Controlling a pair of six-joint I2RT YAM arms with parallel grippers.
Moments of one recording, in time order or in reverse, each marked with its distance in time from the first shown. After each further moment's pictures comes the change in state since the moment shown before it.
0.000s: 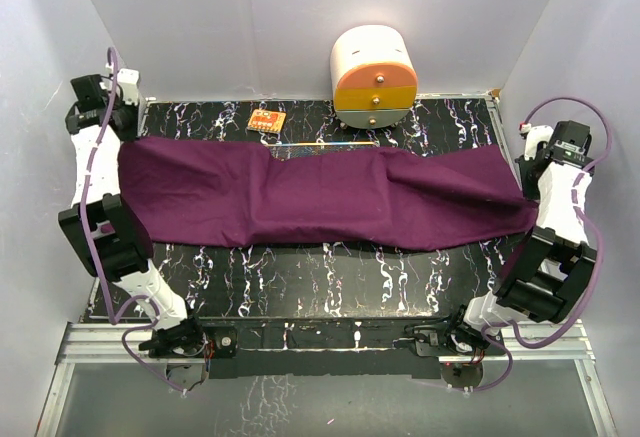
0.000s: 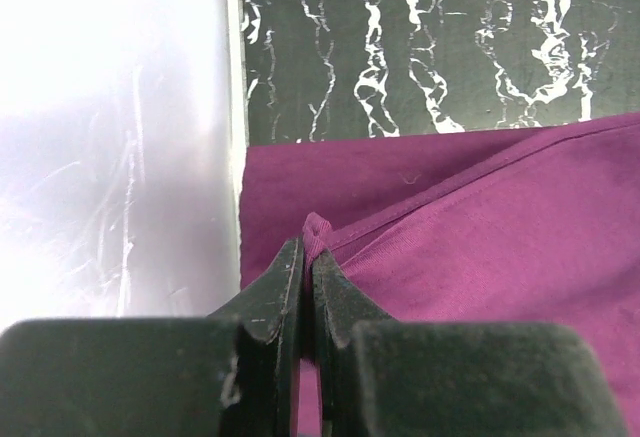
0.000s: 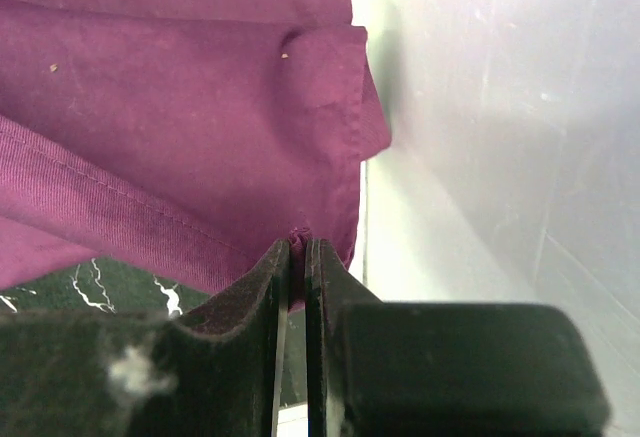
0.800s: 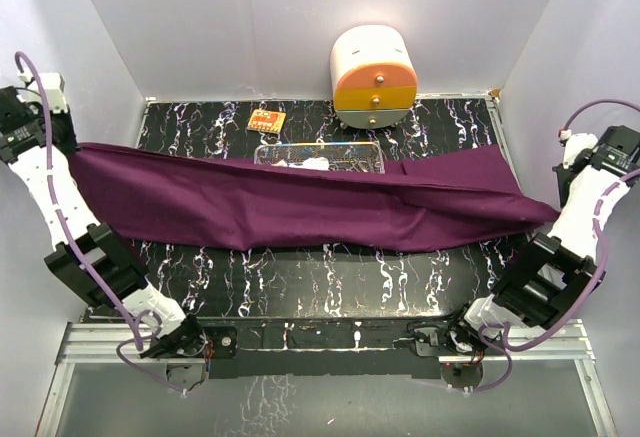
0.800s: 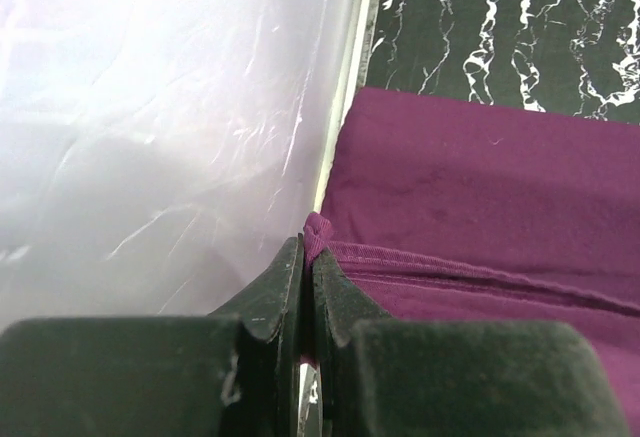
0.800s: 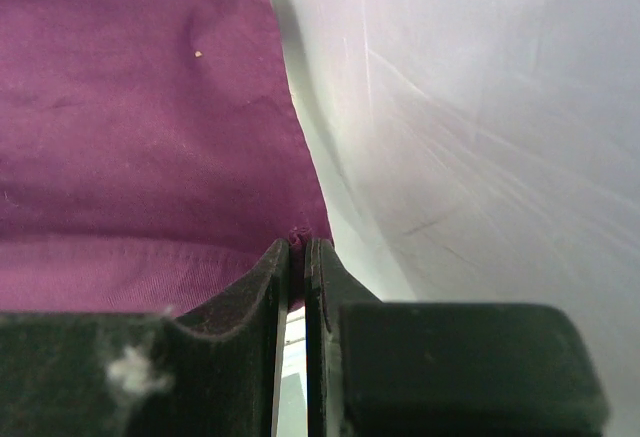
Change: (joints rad) left arm 0.294 -0.141 0.088 -0.157 0.129 -0.011; right arm -0.185 -0.026 0.140 -0.190 0.042 -0.111
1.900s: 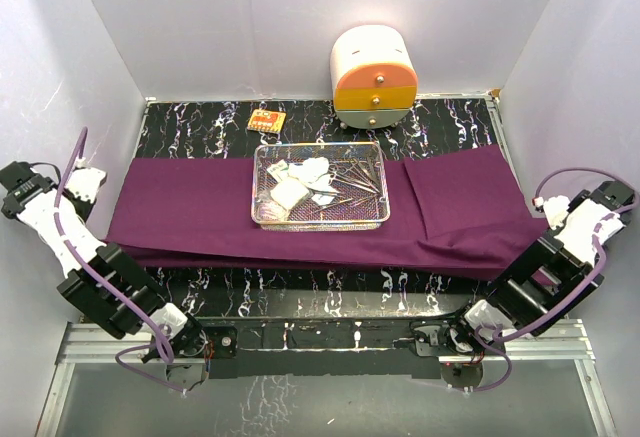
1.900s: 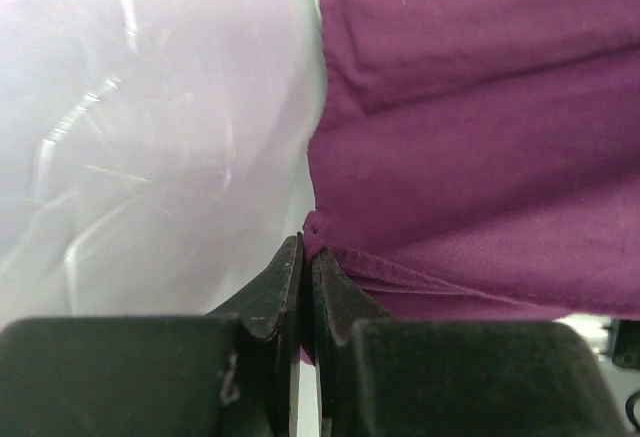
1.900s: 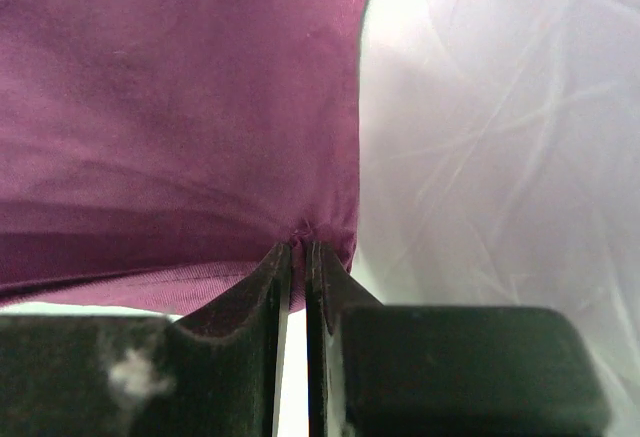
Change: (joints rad) left arm 0.199 -0.228 -0.463 -0.221 -0.169 0.673; right arm -0.177 -0.053 -0.331 0.032 0.137 -0.539
